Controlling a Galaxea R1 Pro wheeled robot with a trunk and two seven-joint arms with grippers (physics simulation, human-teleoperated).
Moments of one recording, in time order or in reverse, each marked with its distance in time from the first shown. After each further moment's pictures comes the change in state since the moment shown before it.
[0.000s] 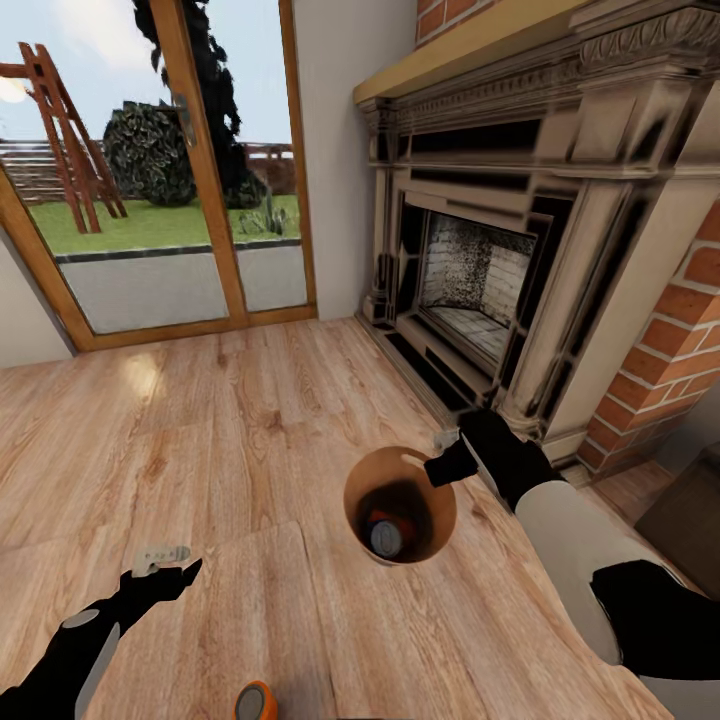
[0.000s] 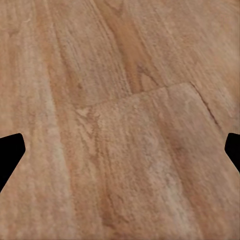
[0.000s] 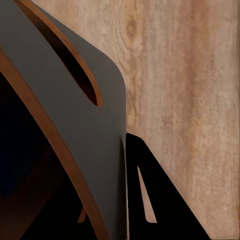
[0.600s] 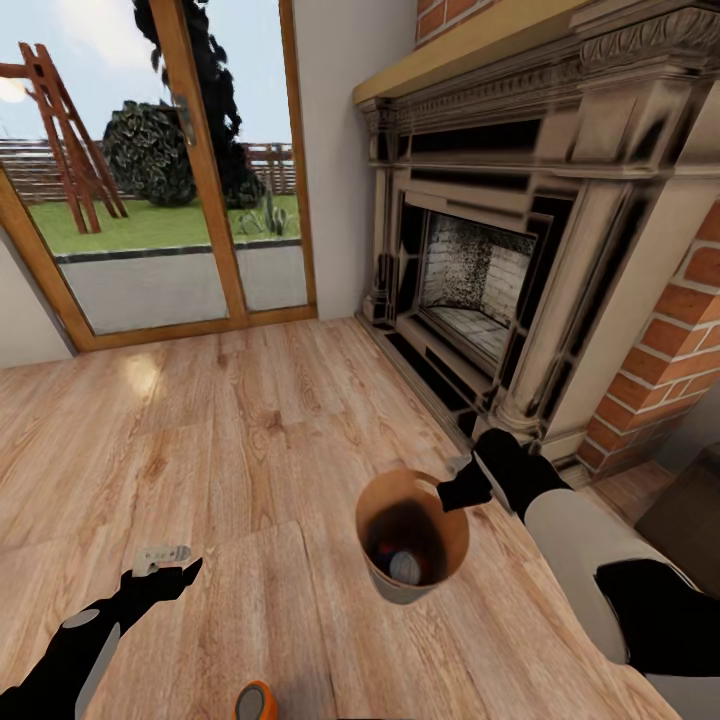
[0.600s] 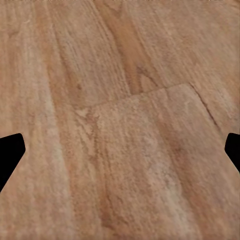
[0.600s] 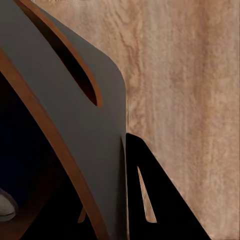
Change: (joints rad) left arm 0.000 0.000 -0.002 -0.001 0.003 -0.002 0.000; right arm 0.004 -0.026 -0.046 0.154 -0.006 0.000 0.007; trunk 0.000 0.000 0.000
